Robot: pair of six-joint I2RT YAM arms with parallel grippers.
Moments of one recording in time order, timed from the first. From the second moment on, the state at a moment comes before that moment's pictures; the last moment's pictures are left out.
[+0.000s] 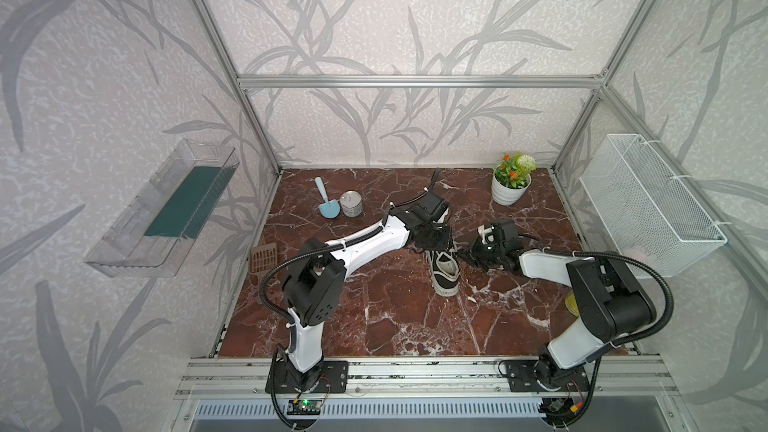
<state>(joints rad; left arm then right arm) -0.78 1.90 1.52 -0.60 0.22 -0.57 0.29 1.63 0.68 0.13 -0.55 1.03</state>
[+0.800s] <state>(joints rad) -0.76 1.91 1.54 -0.60 0.22 -0.57 0.29 1.65 0.69 0.27 -0.64 1.09</state>
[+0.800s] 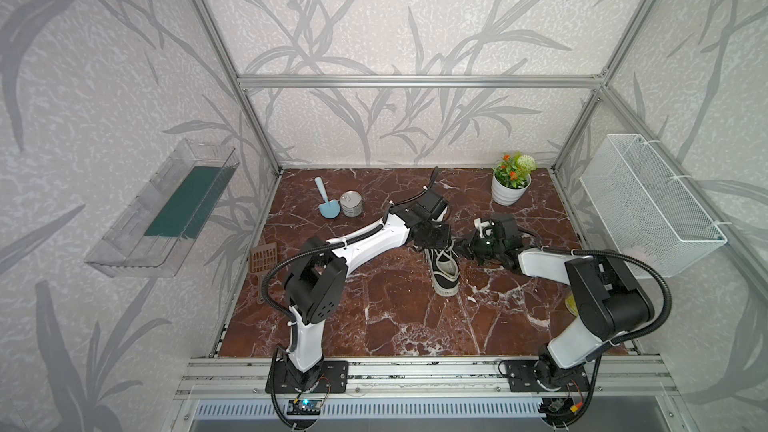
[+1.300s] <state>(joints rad) -0.74 1.92 1.54 -0.59 0.24 -0.58 0.29 1.70 0.66 0.49 -0.70 1.21</state>
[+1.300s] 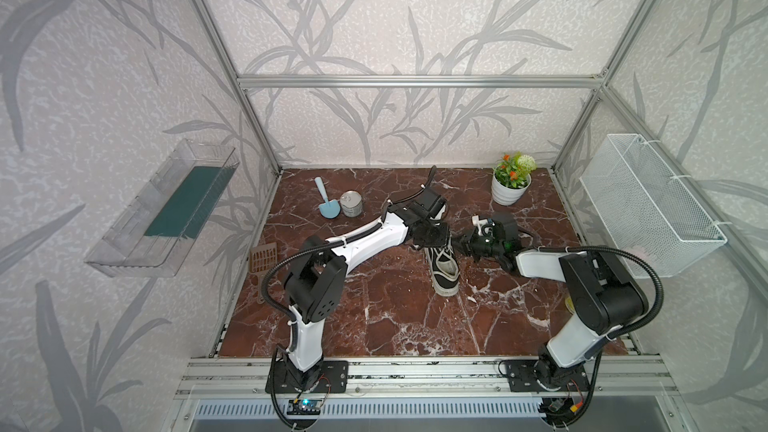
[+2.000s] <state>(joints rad) -0.71 1.92 1.51 -0.53 0.29 -0.58 0.29 1.76 0.59 0.76 -0.75 1.39</state>
